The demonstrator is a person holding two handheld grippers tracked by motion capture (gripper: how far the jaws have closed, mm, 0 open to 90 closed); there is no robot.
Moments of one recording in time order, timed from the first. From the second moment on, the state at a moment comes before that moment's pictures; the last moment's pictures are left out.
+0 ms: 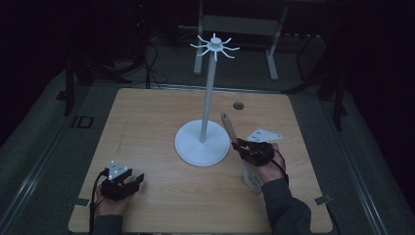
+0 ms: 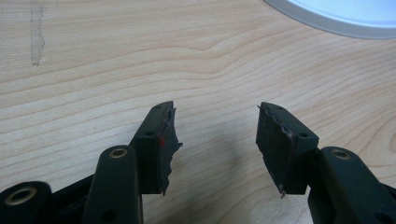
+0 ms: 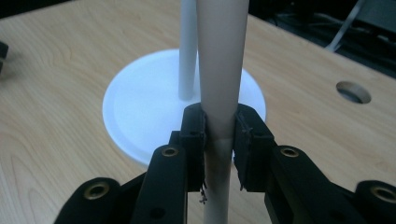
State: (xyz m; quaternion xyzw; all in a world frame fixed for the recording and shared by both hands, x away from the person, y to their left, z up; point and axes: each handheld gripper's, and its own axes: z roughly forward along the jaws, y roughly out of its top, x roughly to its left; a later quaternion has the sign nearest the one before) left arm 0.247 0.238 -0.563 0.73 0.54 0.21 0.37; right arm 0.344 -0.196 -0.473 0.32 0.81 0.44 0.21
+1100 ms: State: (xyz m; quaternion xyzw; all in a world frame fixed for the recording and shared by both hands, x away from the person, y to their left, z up) left arm 0.248 0.237 -0.564 0.73 0.54 0.22 0.36; right arm 0.336 -0.184 -0.436 0.29 0.76 0.53 0.24
